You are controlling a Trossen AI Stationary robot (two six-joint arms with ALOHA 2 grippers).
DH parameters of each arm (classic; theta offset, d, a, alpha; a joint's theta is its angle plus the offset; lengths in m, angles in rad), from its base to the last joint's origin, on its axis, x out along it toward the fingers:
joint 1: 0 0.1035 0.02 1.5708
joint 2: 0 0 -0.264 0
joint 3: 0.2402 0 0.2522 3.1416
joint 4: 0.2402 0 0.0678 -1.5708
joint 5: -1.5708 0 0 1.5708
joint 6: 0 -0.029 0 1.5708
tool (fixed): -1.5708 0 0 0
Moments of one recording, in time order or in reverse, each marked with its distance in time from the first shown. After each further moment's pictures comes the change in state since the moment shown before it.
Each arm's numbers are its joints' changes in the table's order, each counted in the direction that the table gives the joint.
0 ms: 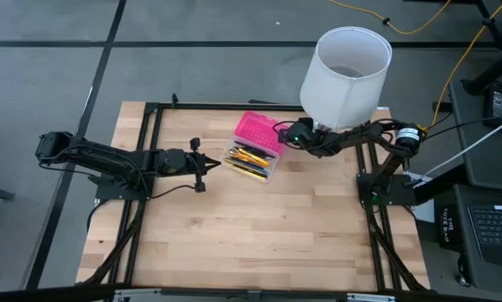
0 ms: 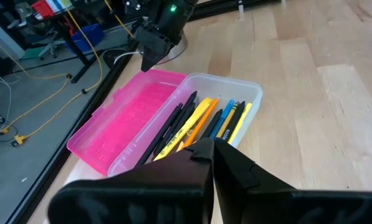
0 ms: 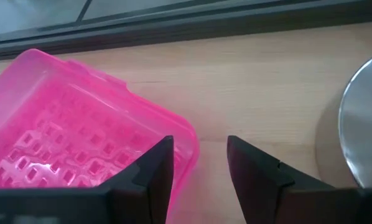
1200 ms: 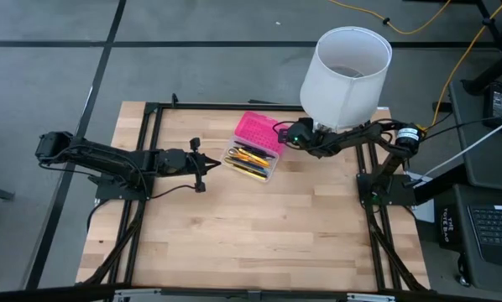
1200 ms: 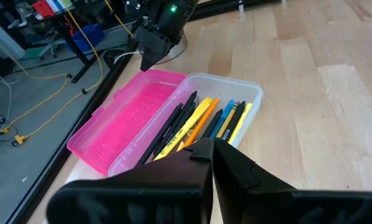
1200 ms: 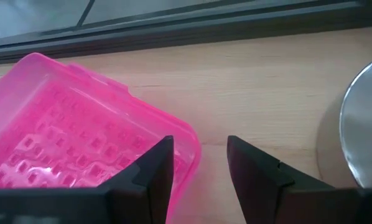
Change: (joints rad) left arm 0.000 0.000 0.000 0.000 -0.001 0.000; right arm 0.004 -0.003 -0.001 -0.010 0.012 0.004
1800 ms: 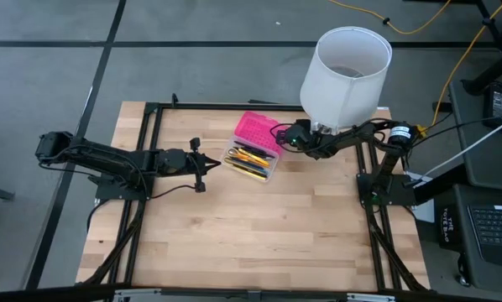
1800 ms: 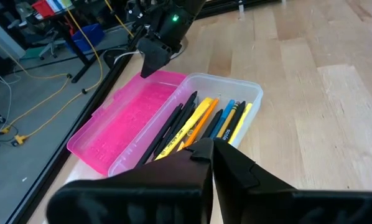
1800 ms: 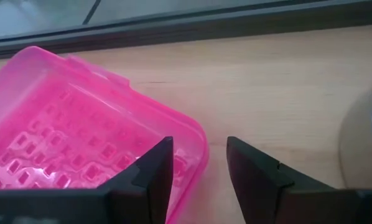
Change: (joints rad) left arm 0.000 0.000 0.000 0.000 0.000 0.001; right arm 0.005 -0.070 0.000 -0.096 0.016 0.029
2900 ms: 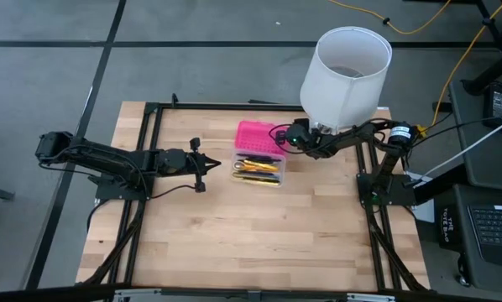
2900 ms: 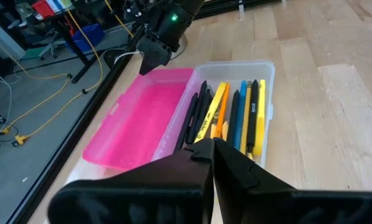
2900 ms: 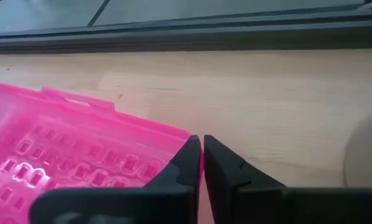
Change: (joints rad) left arm 0.000 0.000 0.000 0.000 0.000 -0.002; right arm 0.006 0.001 0.000 -0.034 0.007 0.083
